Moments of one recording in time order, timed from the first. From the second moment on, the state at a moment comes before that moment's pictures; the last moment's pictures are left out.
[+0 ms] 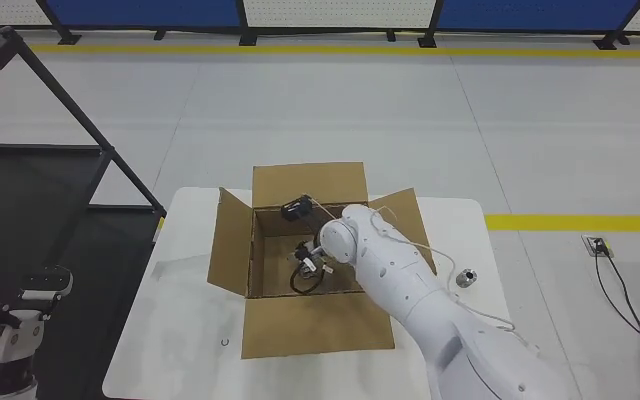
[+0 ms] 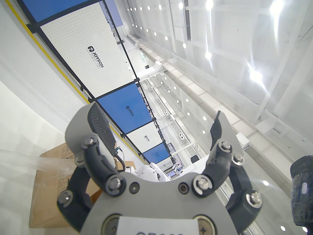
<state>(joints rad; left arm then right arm) 1.72 -1.24 -2.14 -2.12 -0.42 -0.33 -0.27 -0.07 -1.78 0.43 -0.28 -0.47 -0.24 0.76</state>
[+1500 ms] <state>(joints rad) 1.72 -1.24 -2.14 -2.12 -0.42 -0.33 -0.27 -0.95 -1.27 1.25 -1.81 -0.78 -0.62 0.76</state>
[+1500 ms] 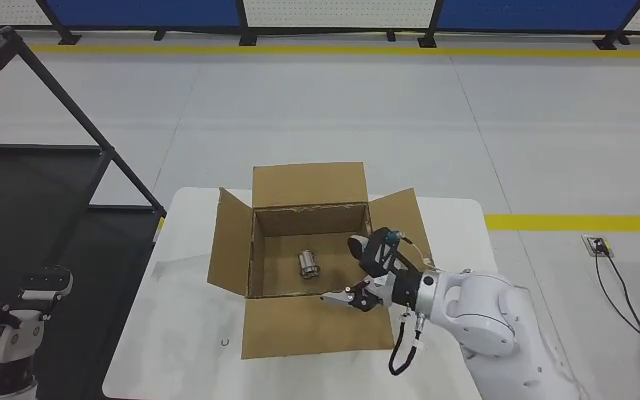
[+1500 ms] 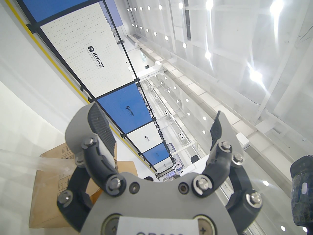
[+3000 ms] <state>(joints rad) 1.72 -1.24 -2.14 -2.12 -0.42 -0.33 -0.27 -1.02 -1.10 1.47 -1.38 -0.52 -0.90 0.92</state>
